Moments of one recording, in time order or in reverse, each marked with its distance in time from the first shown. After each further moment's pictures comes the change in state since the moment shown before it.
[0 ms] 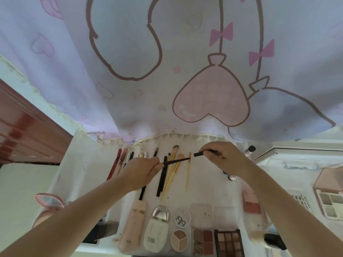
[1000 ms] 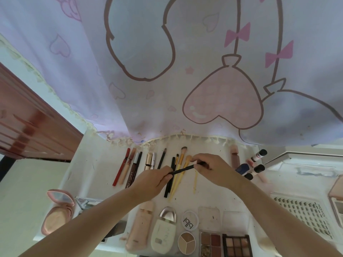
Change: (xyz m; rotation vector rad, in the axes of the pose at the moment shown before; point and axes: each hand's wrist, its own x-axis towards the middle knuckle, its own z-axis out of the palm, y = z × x) left_hand -0.005 -0.005 0.035 -0.223 0.030 0.054; right_hand 0.014 0.000 0.049 0.020 -0.123 -0.009
